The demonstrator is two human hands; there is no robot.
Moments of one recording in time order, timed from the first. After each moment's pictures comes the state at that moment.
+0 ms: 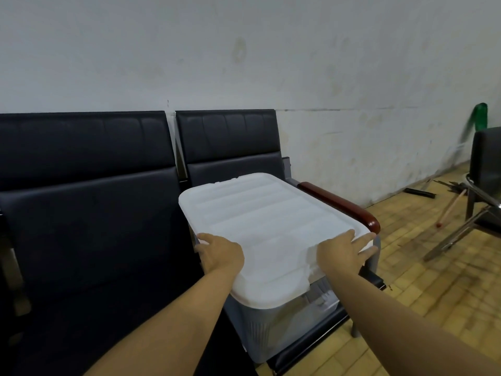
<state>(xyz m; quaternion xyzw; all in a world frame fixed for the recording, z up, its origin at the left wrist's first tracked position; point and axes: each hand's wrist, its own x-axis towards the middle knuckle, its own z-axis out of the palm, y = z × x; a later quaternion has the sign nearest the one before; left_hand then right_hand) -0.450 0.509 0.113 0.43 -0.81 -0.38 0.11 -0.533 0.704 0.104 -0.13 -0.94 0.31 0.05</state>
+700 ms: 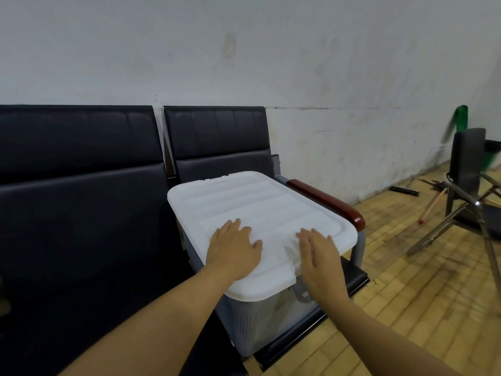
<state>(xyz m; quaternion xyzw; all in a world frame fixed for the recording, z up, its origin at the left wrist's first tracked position) -0.441 0.534 0.118 0.12 -0.98 -0.17 0.06 -0.488 0.726 0.077 0.19 -0.89 0.38 0.18</state>
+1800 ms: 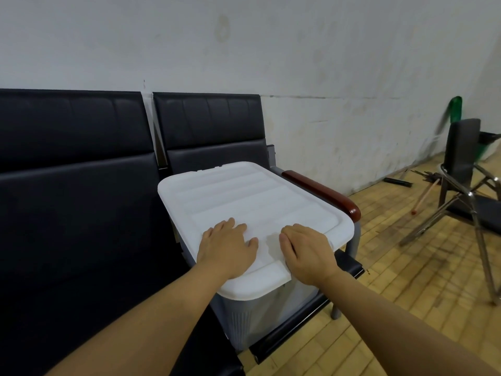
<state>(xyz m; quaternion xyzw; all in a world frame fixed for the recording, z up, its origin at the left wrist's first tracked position) -0.438 0.534 0.114 0.12 -0.98 -0.15 0.04 -0.512 0.720 0.090 0.36 -0.89 0.21 0.20</state>
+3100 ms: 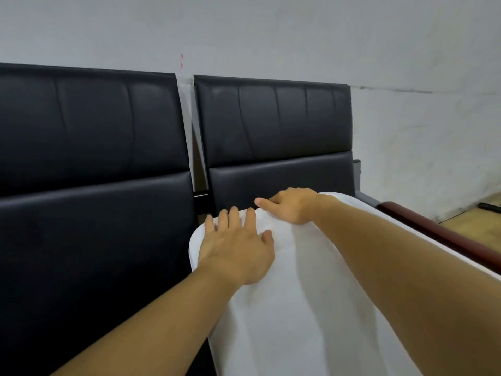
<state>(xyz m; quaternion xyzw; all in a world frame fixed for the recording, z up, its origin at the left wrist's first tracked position) -0.653 0.300 0.097 0.20 -0.98 -0.05 0.03 -0.836 0.376 0.115 0.37 -0.93 0.00 -0.06</state>
